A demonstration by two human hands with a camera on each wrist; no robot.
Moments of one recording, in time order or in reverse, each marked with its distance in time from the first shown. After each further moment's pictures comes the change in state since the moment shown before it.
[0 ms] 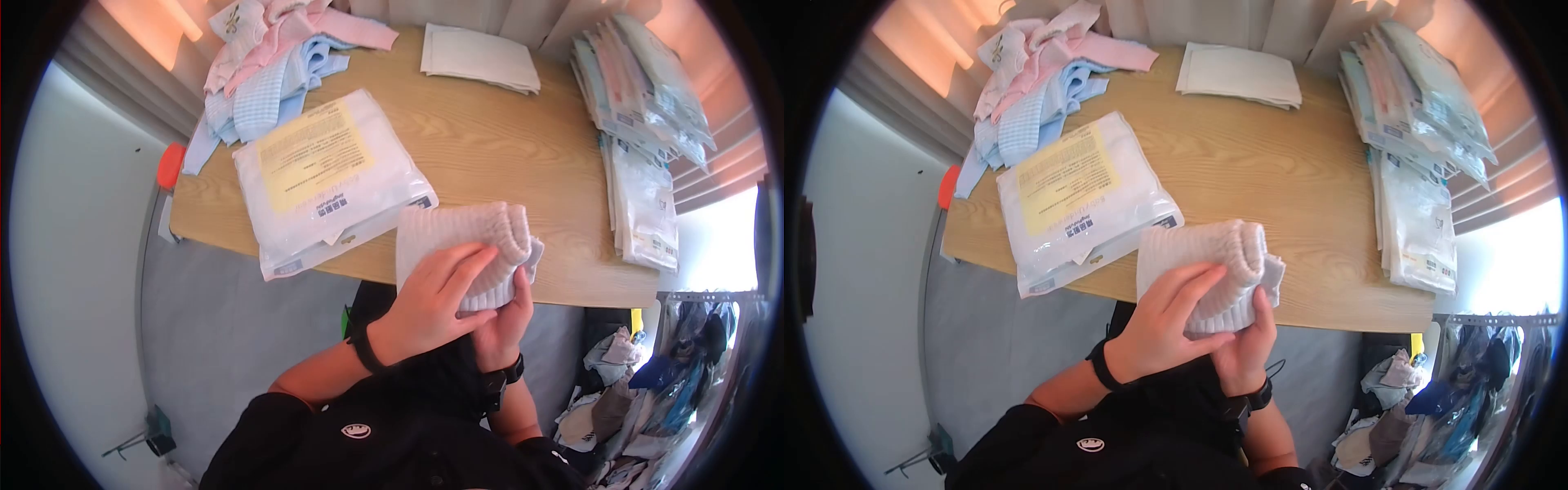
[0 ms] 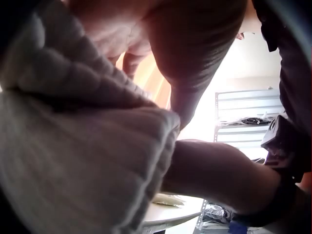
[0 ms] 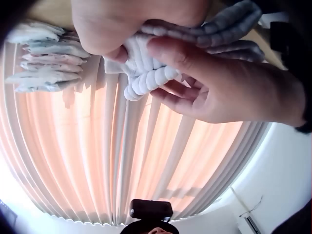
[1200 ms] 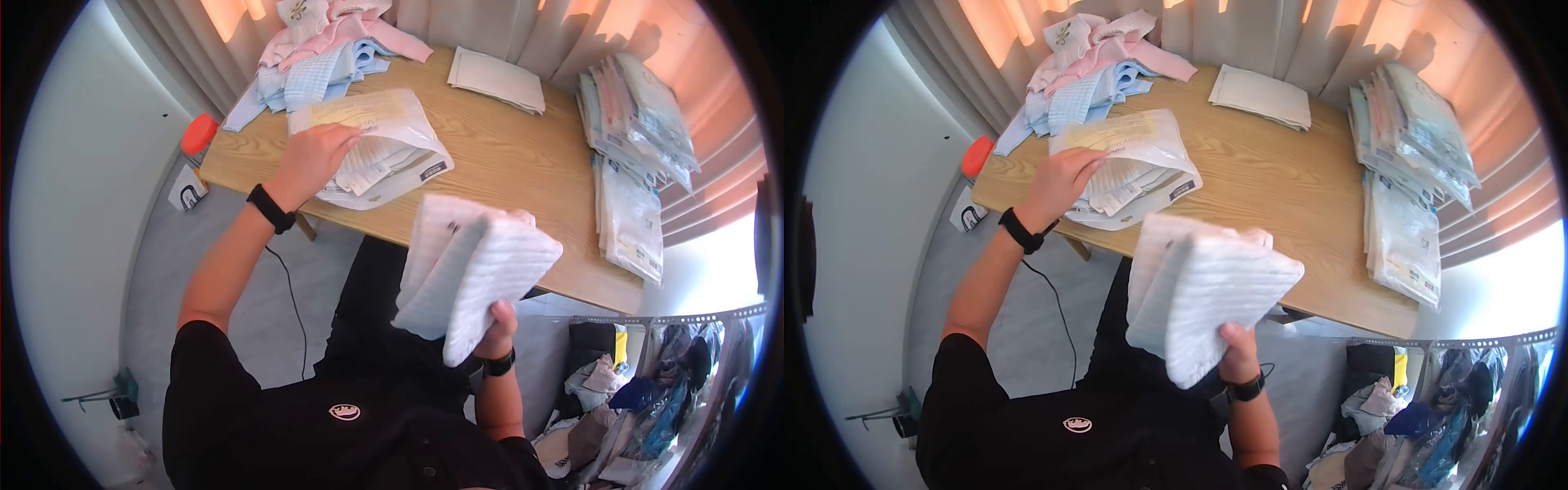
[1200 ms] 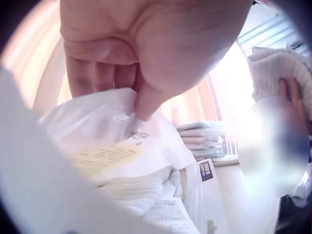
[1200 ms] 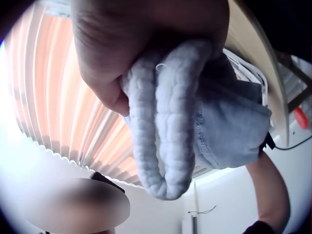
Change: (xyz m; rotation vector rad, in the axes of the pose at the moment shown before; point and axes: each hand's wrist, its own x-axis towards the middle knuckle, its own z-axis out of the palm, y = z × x) left_hand 0.002 -0.068 -0.165 0.675 0.133 0.025; right_hand -0.072 -0.014 -0.020 -0.271 -0.299 0.162
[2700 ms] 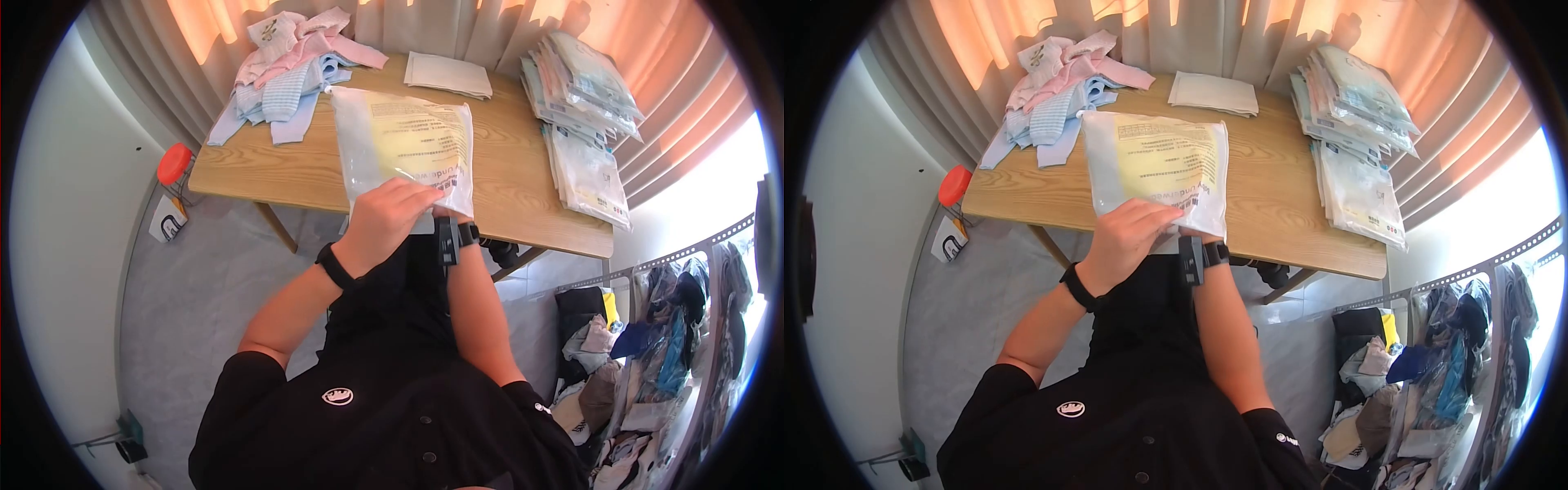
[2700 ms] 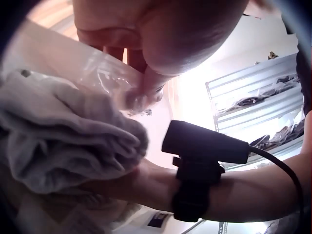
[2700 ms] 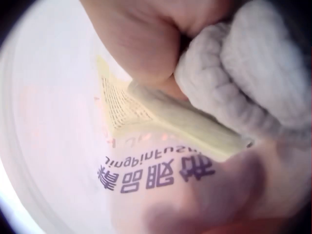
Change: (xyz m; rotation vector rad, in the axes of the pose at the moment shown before) left_hand -0.045 0.165 0.010 -0.346 0.154 0.229; right_hand 0.155 0.017 -0.023 0.088 -0.130 -0.009
